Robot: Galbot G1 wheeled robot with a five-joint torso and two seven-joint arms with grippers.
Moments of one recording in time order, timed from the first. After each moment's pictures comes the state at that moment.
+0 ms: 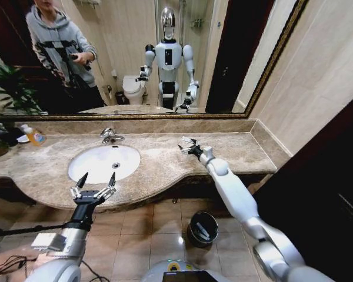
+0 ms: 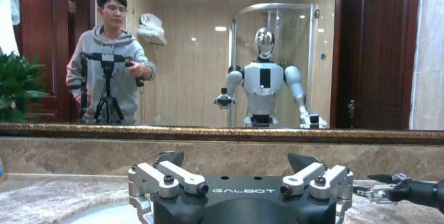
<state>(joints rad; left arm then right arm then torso) 1.84 -1.36 -0.82 -2.47 -0.37 0.04 0.05 -0.47 1.35 0.17 1.11 0.18 -0.12 -0.30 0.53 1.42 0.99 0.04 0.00</state>
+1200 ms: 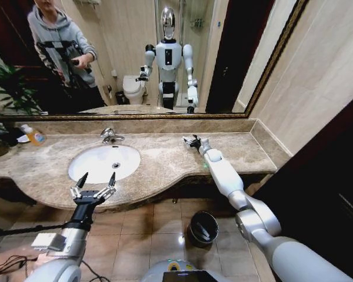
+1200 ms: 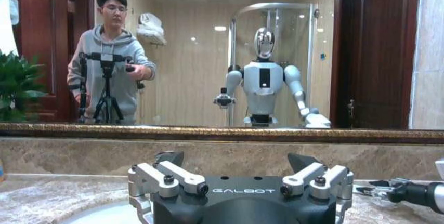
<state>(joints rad) 1.84 -1.36 -0.82 -2.47 -0.37 0.04 0.05 -0.31 1.41 0.25 0.77 0.05 -0.03 -0.28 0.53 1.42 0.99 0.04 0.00</state>
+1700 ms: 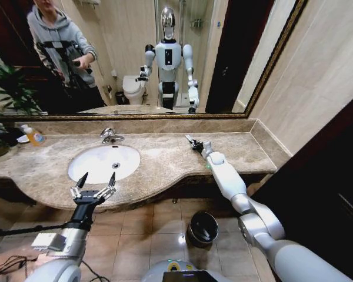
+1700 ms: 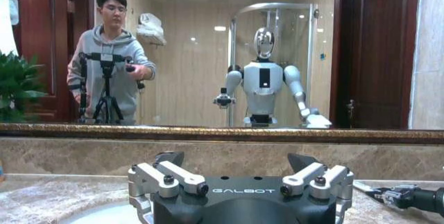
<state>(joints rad) 1.84 -1.36 -0.82 -2.47 -0.37 0.04 0.05 -0.34 1.38 0.25 0.80 0.06 -0.05 -0.29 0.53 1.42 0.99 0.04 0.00</state>
